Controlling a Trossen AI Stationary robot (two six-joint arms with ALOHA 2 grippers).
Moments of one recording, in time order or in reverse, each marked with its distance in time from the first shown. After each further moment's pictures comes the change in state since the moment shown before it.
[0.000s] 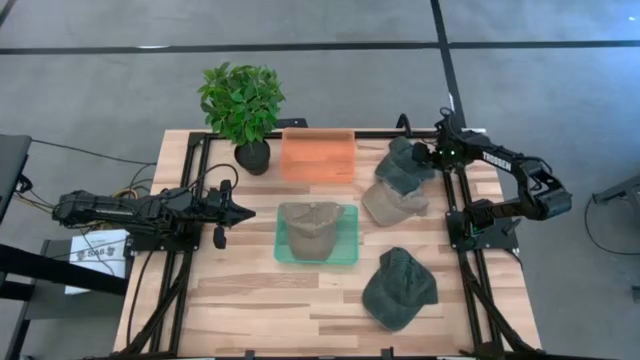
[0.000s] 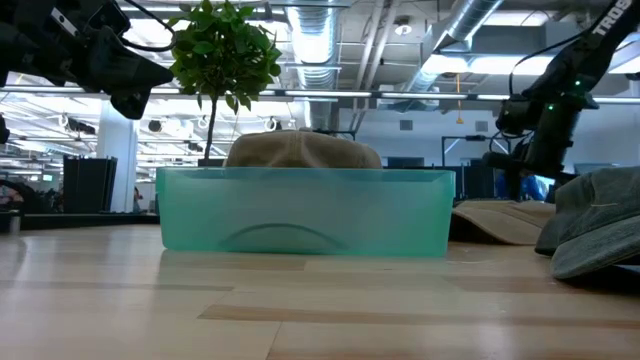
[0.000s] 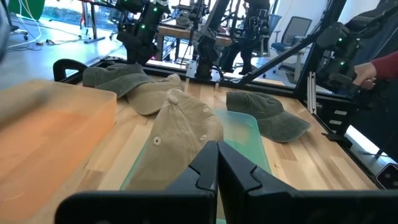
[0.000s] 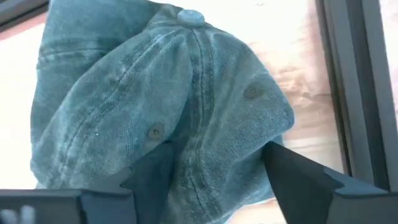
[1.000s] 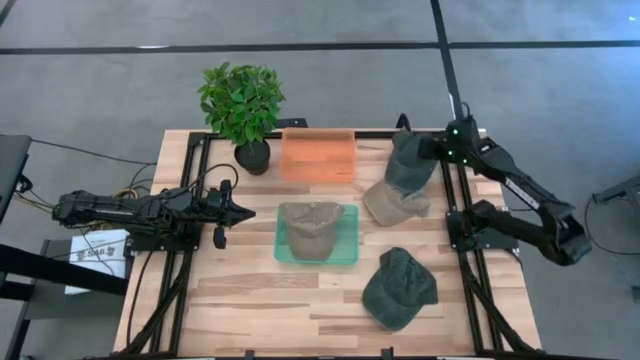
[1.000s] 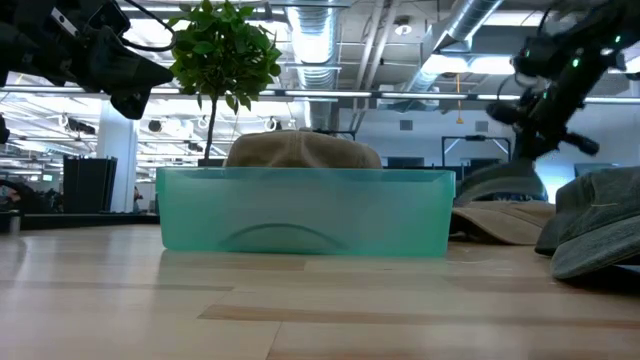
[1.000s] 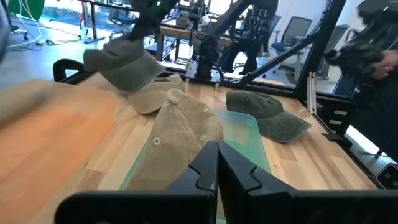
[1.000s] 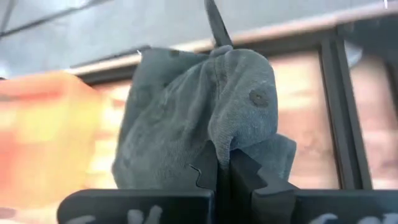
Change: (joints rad) left arm 0.000 0.000 0.000 0.000 0.000 0.000; right arm 0.134 -0.417 -0.002 -0.031 0.121 -0.042
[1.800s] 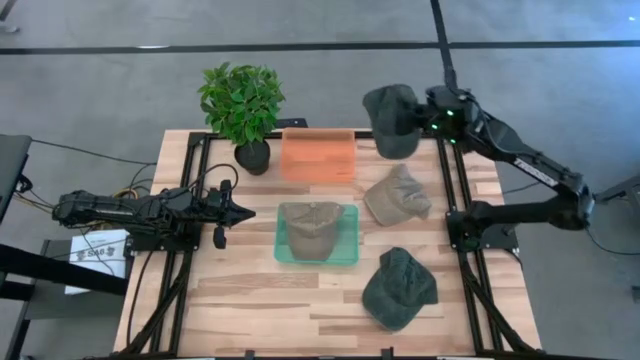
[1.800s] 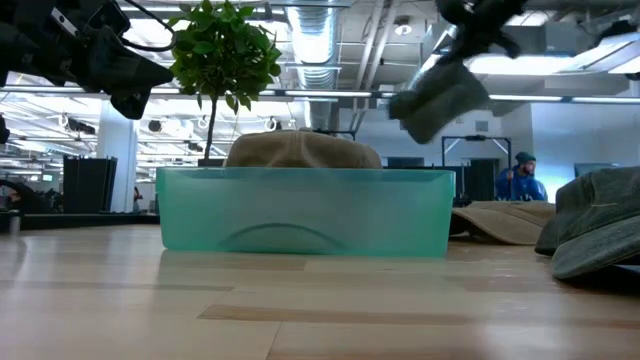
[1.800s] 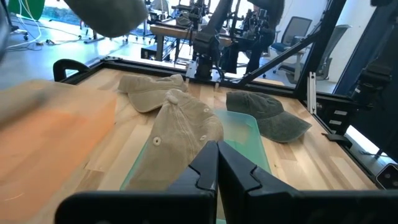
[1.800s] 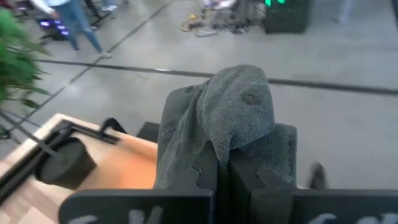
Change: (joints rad) left arm 0.000 0.000 0.000 0.000 0.000 0.000; right arm 0.487 0.200 0.577 0.007 0.372 -0.140
